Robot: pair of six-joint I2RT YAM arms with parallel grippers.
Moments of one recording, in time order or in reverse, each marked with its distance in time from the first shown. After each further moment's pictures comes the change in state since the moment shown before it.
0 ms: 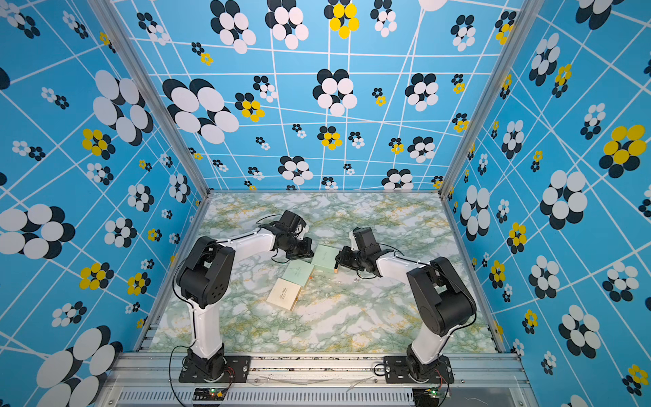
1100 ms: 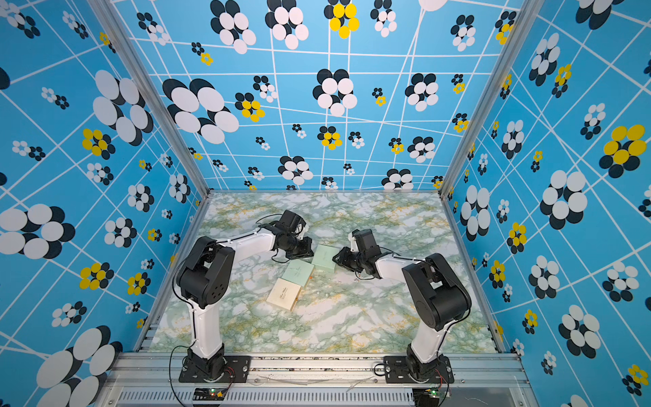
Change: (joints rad) left arm 0.002 -0.010 0.001 0.000 -0.042 0.000; right arm -0.010 0.034 -0.026 0.098 -0.071 0.058
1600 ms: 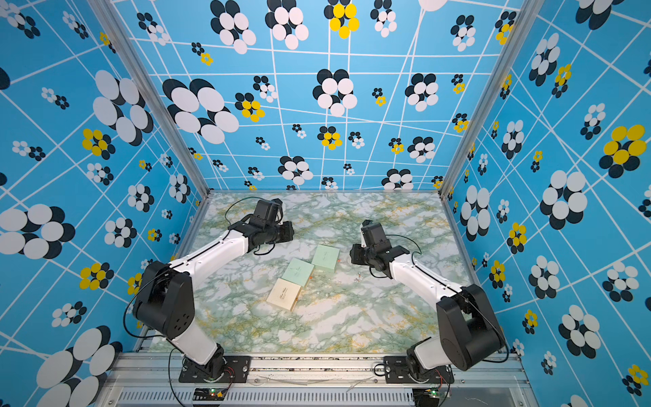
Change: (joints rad) left arm 0.061 -0.365 -0.135 0.061 -0.280 0.054; right arm -0.006 -0.317 0.064 -0.428 0.375 -0.325
